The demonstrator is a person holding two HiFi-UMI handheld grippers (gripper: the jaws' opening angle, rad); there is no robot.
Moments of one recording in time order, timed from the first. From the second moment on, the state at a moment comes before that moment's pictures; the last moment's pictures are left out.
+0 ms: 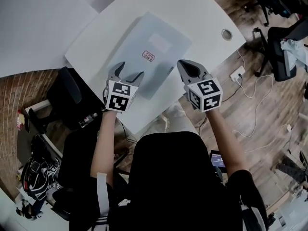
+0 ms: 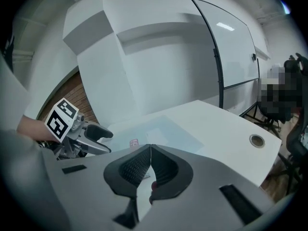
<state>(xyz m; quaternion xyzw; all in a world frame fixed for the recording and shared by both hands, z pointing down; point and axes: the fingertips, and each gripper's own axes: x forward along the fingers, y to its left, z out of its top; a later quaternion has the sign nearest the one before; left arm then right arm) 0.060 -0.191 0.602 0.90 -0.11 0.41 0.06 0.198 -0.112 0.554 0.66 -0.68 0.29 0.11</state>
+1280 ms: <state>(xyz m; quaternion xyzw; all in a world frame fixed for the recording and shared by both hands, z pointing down) 0.088 -0.166 0.626 0.92 -0.10 0.38 0.04 0.237 -0.047 0.595 0.67 -0.65 0.35 0.10</state>
